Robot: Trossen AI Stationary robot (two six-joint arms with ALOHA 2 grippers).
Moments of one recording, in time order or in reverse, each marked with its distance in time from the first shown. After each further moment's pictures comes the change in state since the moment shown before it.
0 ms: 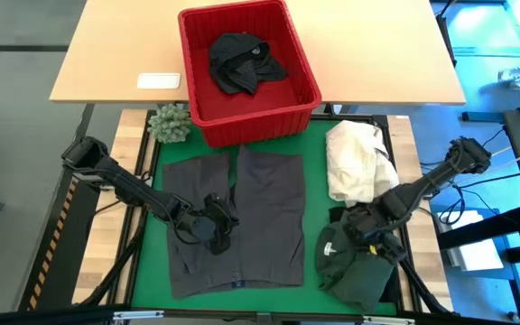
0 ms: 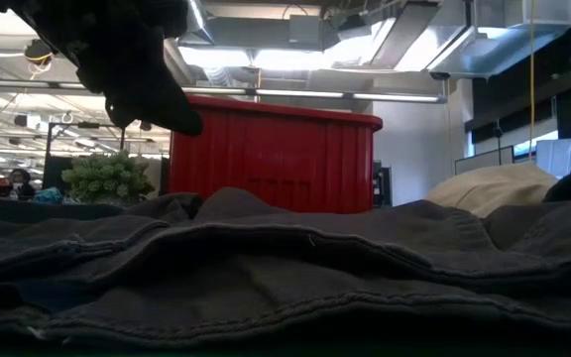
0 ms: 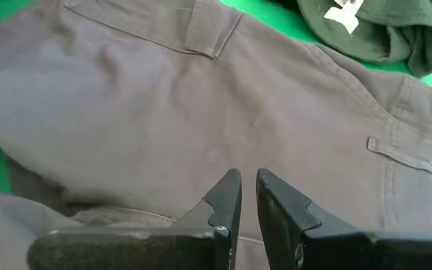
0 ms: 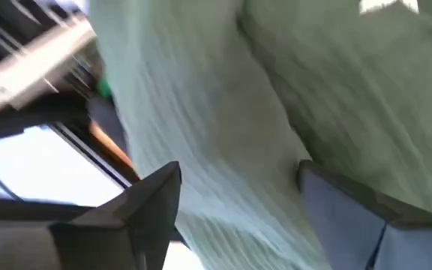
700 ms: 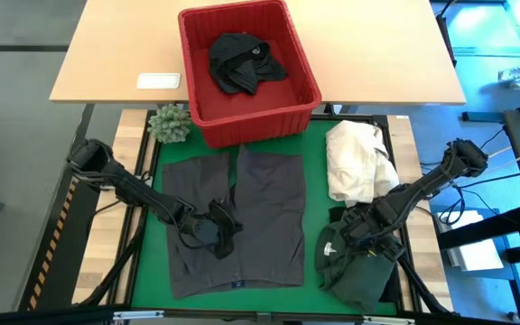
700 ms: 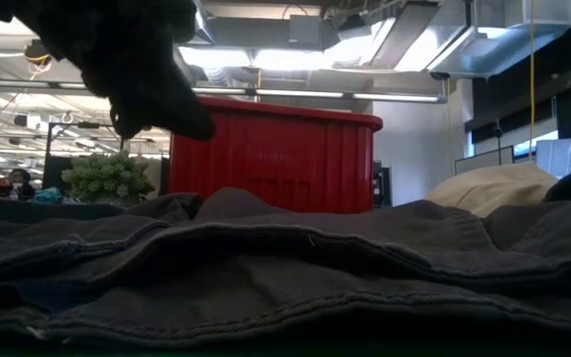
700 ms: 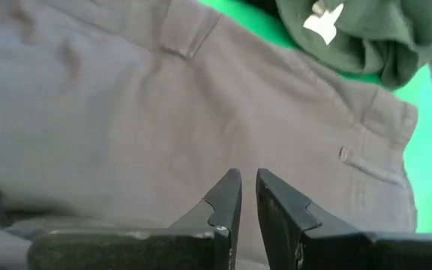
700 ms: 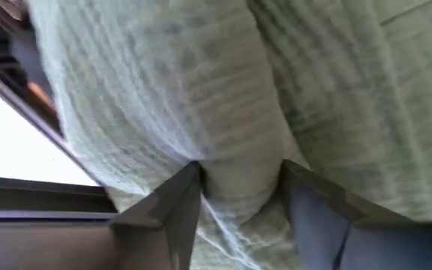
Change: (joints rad) left arm -0.011 0.067 0.002 0.117 0.030 -0.041; right arm 0.014 0.061 -0.062 -0.001 0.075 -0.159
